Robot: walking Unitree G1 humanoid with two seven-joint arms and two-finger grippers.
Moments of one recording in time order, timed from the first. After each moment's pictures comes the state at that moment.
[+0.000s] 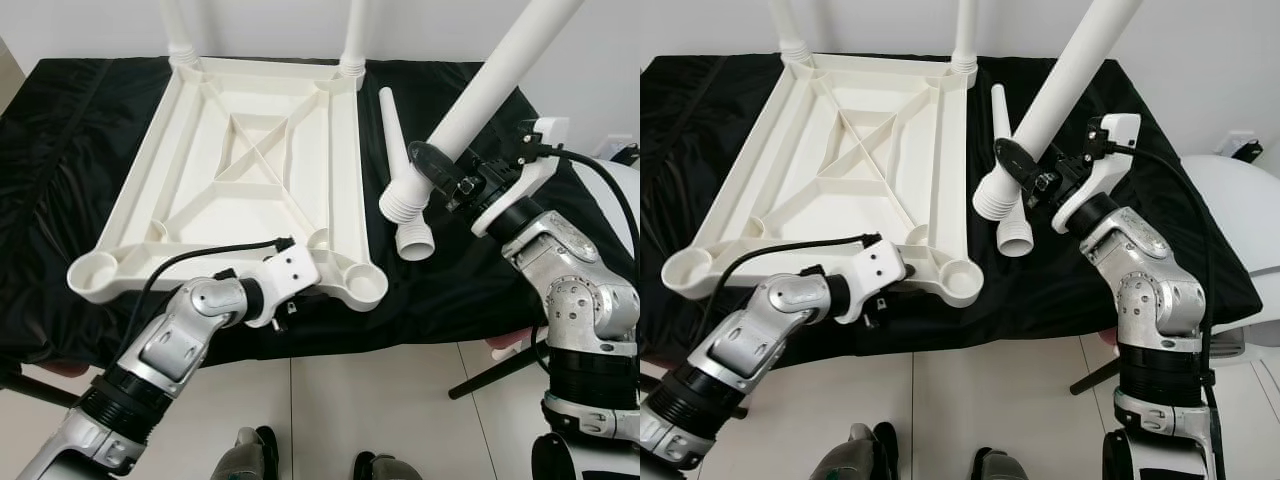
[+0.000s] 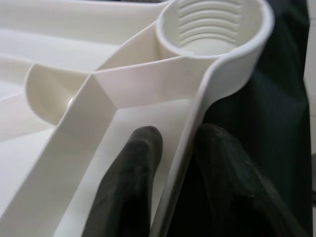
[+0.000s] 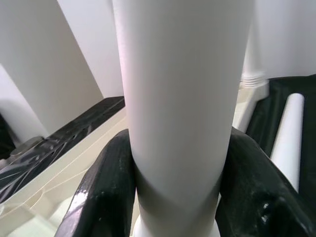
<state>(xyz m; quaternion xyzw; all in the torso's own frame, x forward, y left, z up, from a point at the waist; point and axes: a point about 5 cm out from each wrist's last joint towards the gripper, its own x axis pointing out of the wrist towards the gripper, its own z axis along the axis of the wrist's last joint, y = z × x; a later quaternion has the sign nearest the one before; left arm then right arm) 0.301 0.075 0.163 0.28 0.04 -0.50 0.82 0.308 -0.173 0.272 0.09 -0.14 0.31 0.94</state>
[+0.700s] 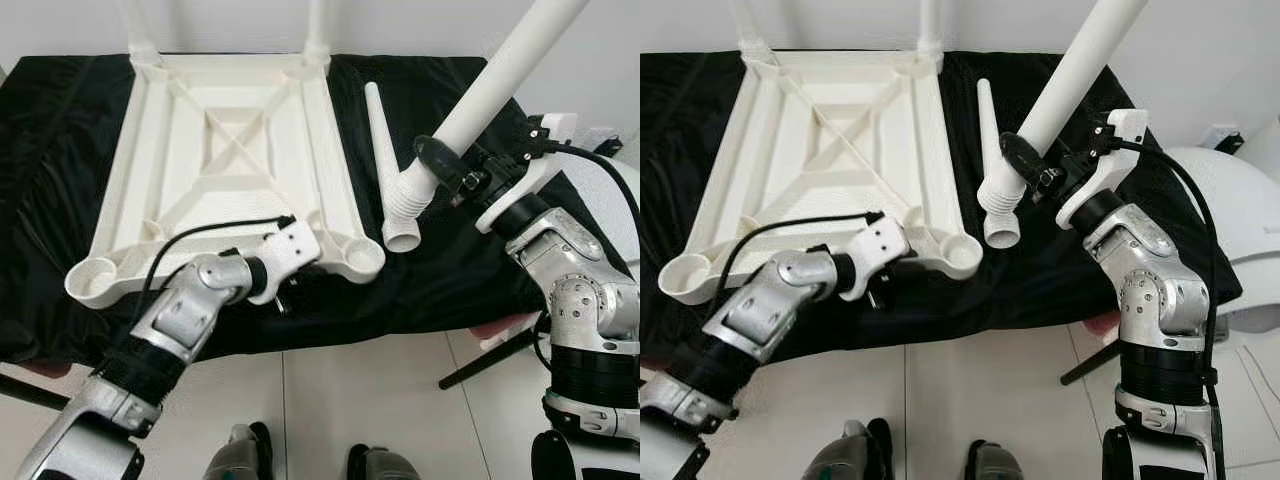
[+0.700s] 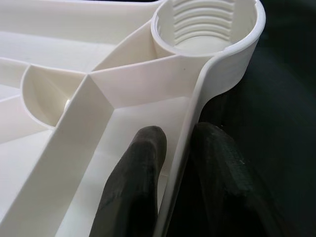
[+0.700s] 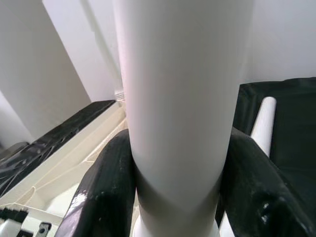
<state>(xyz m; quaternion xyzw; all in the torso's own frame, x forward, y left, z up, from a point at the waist) 0.329 0.095 0.165 0.28 0.08 -0.44 0.85 0.308 -0.175 0.274 0.08 -0.14 0.30 0.94</state>
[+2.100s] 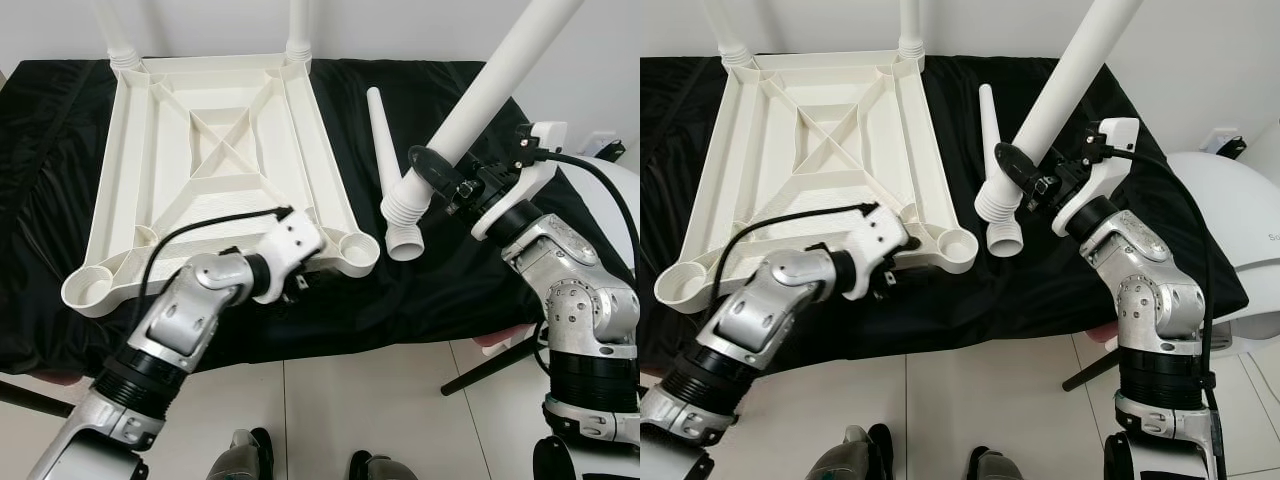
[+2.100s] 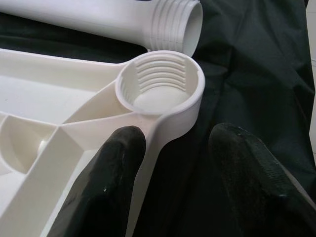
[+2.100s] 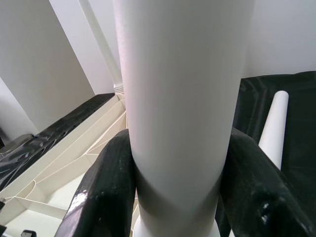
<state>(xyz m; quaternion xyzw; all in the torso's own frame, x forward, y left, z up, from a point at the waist) 0.310 0.070 0.183 0.23 0.03 -0.49 0.84 0.308 -0.174 0.271 0.08 -0.13 0.30 0.94</state>
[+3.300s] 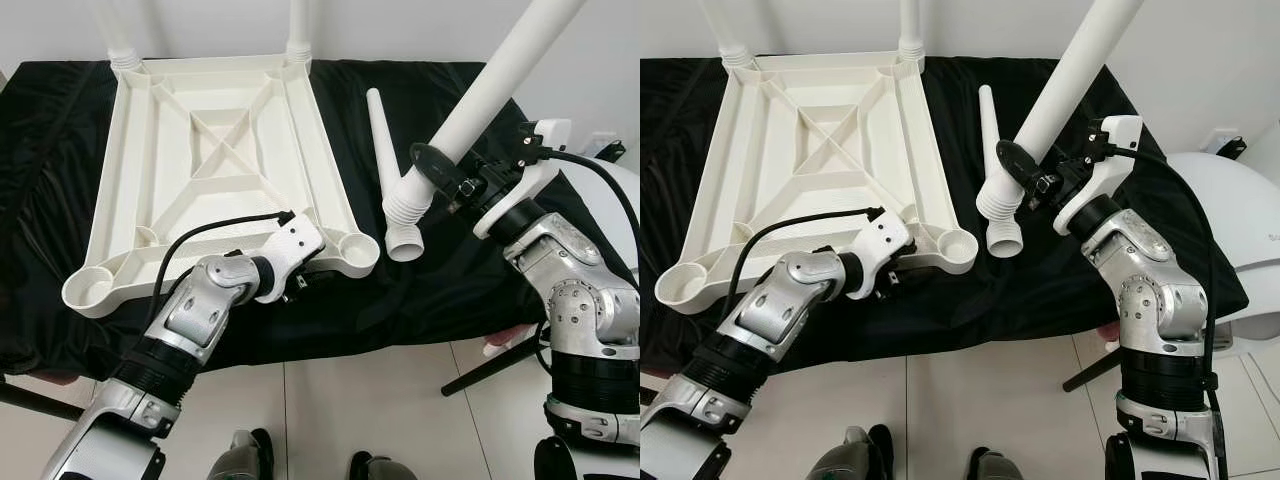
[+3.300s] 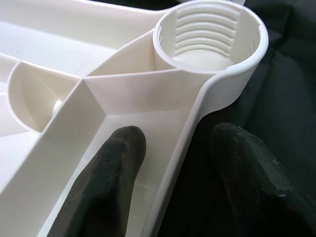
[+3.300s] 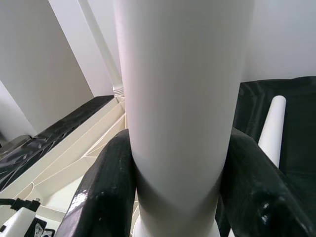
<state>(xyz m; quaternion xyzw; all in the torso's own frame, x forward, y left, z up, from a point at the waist) 0.330 0.075 0.170 0.22 0.08 -0.45 0.86 0.306 -0.174 0.274 0.07 -0.14 0.30 0.94</state>
